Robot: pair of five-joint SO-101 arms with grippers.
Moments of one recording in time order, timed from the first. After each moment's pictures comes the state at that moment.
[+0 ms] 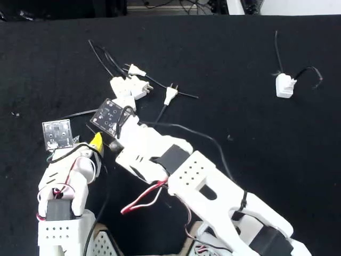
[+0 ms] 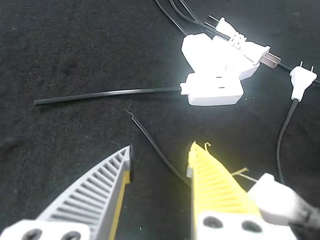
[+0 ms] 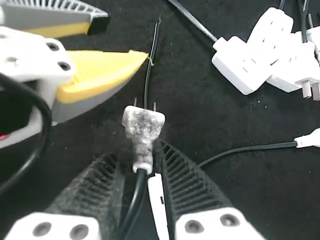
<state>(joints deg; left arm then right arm) -7.8 -99.6 91.1 47.3 3.9 -46.2 -29.5 45.6 45.9 11.9</state>
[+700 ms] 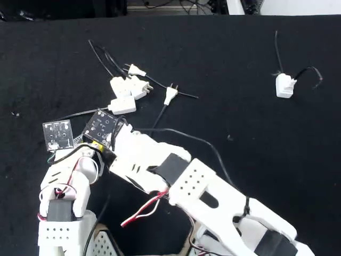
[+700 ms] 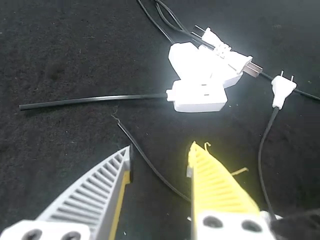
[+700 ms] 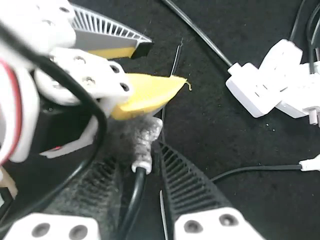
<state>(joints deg) -5.0 -100.4 91.0 47.3 7.3 -50.8 -33.7 45.9 45.5 11.9</state>
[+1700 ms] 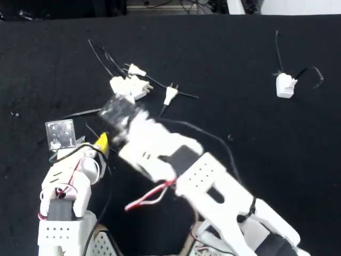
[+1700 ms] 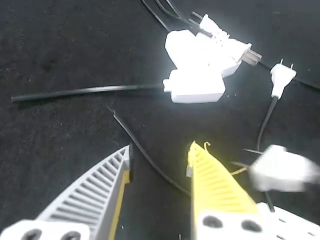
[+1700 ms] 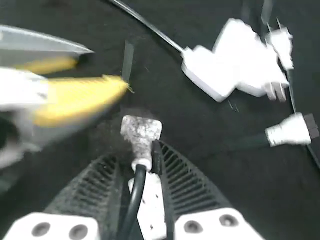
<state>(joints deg) -4.5 -99.6 91.1 47.3 7.2 -40.2 -33.9 45.8 47.9 10.4</state>
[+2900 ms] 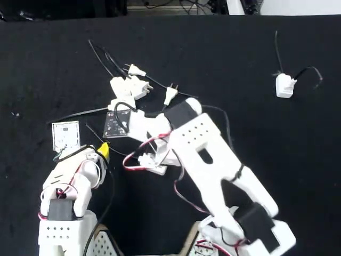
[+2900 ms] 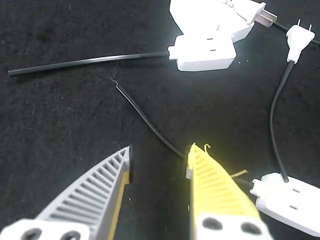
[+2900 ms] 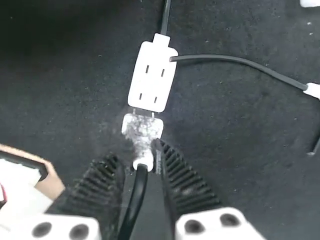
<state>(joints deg) -4.5 -99.6 91.0 54.2 3.6 -33.1 -13.5 19.3 88.6 51.9</state>
